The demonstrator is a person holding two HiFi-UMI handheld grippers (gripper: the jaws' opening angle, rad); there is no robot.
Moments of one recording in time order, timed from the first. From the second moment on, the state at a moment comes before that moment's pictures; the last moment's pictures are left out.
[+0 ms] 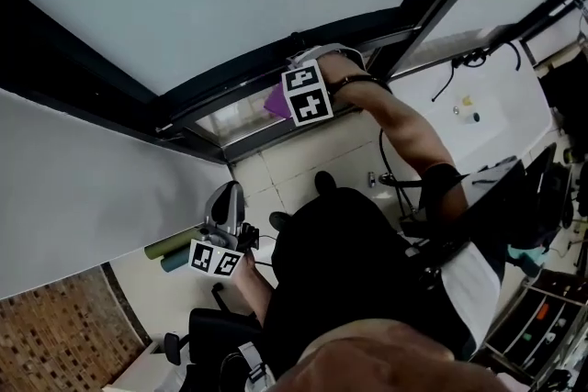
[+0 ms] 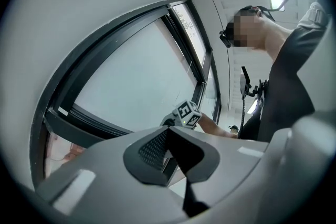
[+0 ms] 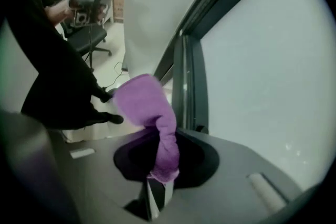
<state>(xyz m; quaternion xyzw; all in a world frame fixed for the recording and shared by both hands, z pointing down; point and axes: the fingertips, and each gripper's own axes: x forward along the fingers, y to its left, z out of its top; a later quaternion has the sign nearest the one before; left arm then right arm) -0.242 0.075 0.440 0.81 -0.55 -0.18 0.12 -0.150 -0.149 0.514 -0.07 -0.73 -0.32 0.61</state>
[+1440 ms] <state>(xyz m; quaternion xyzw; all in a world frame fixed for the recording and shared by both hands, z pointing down) -0.185 0.020 0.429 0.85 -0.50 -0.12 0.14 -0.087 -0.181 0.559 0.18 -0.89 0.37 -0.19</state>
